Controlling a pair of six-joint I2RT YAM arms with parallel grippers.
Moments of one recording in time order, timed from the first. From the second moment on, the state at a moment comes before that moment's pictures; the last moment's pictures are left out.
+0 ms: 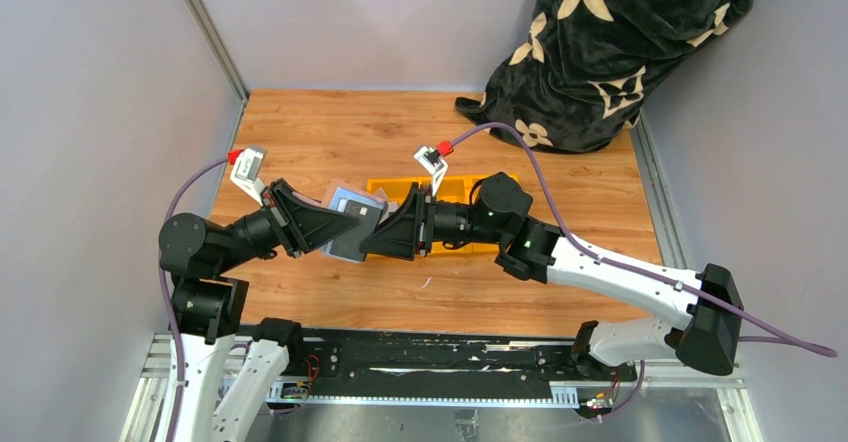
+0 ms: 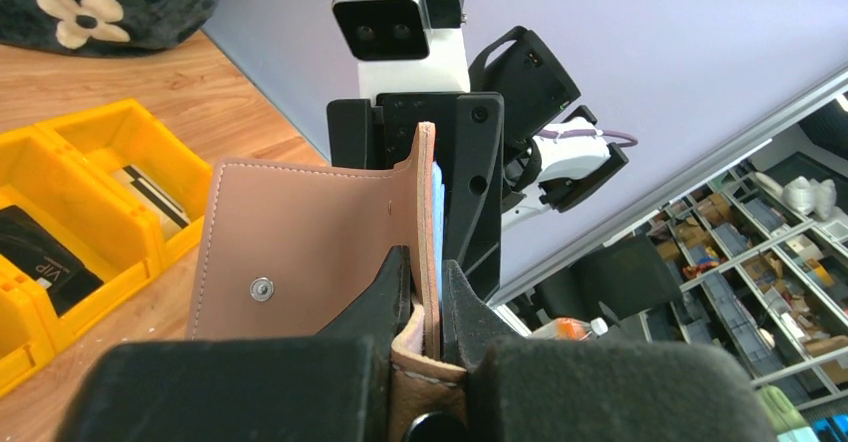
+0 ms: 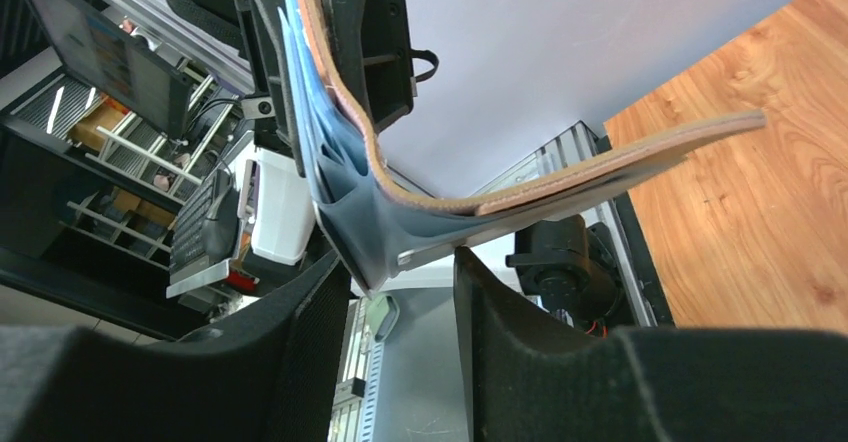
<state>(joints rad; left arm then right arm) -0.14 0.52 0.90 -0.10 0.96 -1.00 1.09 1.25 1.03 0.37 -0.46 0.87</state>
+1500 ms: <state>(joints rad) -0.14 0.48 0.83 -0.05 1.00 -1.08 1.08 1.26 0.99 0.57 -0.51 0.98</state>
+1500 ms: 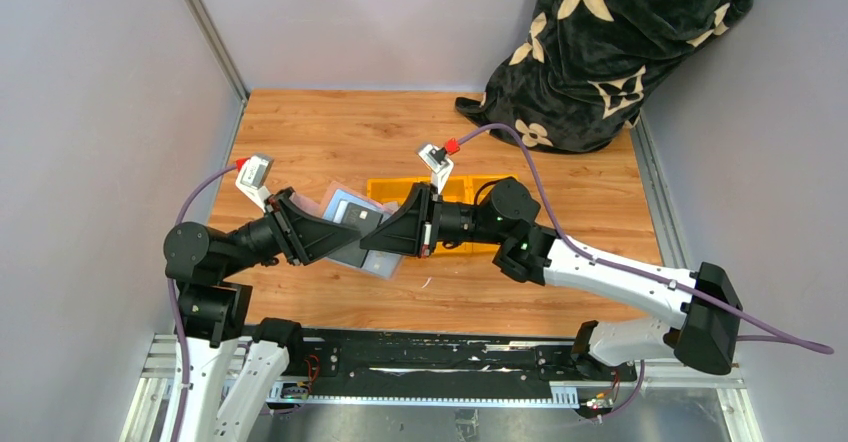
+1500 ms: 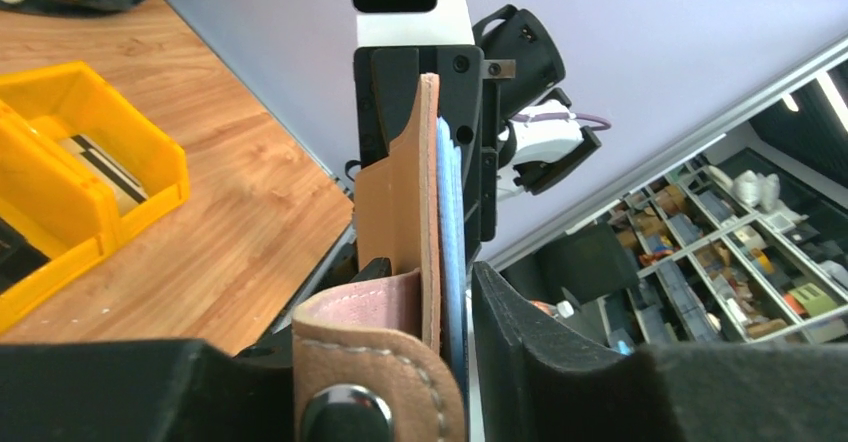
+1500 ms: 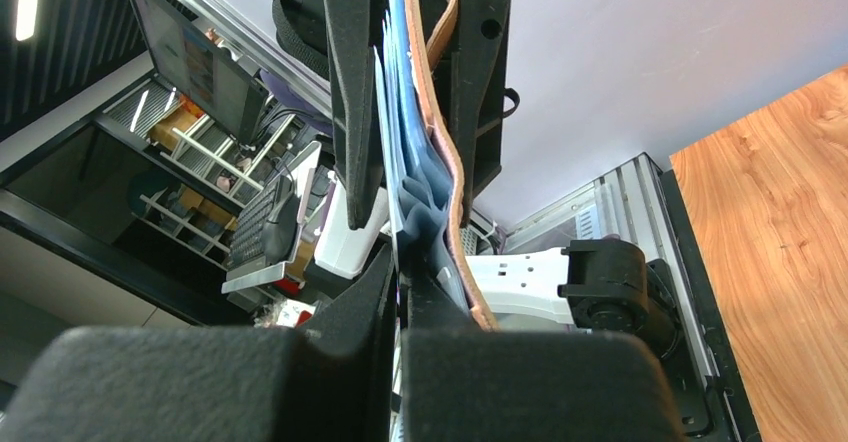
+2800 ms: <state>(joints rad) -0.14 0.49 0.84 -0.02 1.05 -1.15 1.08 1.19 0.90 0.66 -0.50 1.01</state>
